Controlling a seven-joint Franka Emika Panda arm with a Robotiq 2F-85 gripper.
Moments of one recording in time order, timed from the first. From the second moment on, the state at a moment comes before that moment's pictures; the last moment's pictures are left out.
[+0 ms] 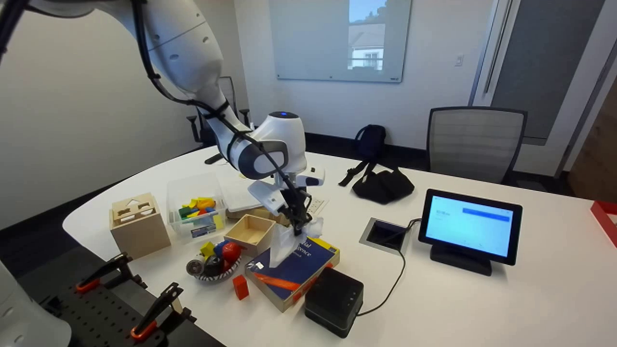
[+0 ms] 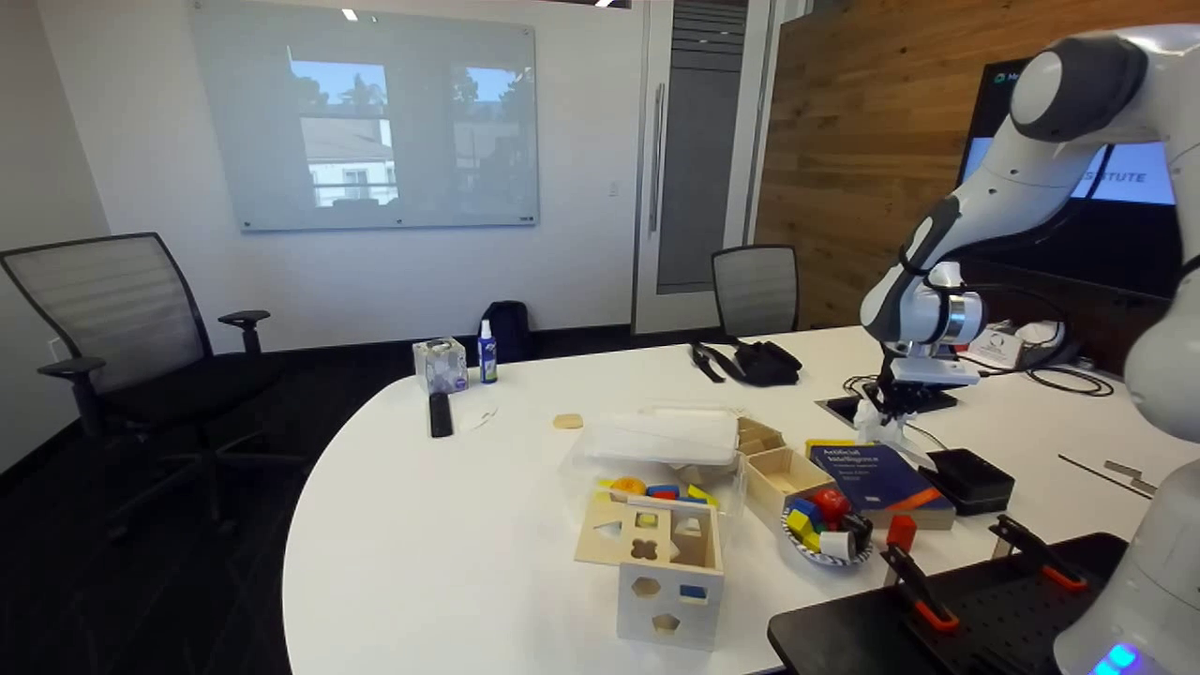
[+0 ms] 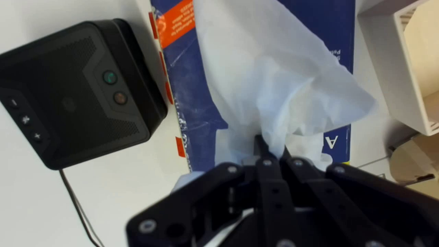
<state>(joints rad) -0.32 0.58 -0.09 -2.16 0.09 2.79 -0.07</state>
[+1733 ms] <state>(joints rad) -0.30 0.98 -0.02 -1.64 0.09 2.49 -0.09</state>
